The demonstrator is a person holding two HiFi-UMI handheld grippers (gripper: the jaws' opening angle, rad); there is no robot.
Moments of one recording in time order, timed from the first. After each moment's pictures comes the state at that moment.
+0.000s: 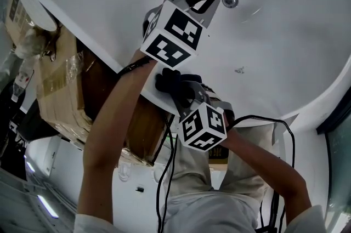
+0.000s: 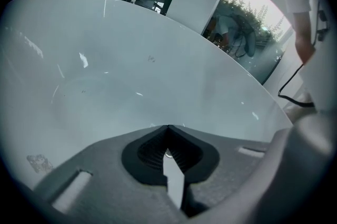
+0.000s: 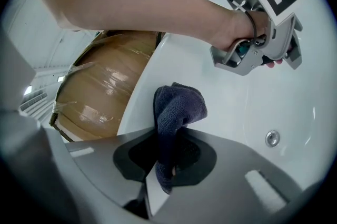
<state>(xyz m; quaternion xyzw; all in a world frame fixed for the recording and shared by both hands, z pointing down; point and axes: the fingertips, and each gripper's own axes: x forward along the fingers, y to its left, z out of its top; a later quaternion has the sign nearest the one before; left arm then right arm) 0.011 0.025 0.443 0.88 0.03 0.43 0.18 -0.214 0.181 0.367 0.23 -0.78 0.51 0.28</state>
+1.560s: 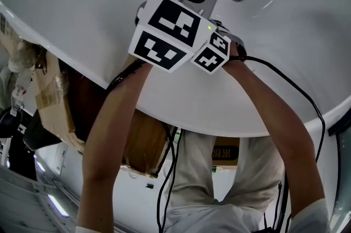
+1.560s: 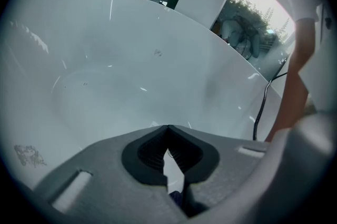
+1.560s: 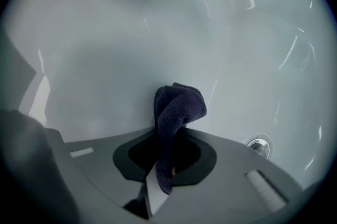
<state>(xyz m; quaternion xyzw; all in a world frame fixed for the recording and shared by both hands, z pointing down) 0.010 0.015 0.478 0.88 0.01 0.44 0.20 -0.151 0.155 0.619 0.25 -0.73 0.46 0.43</state>
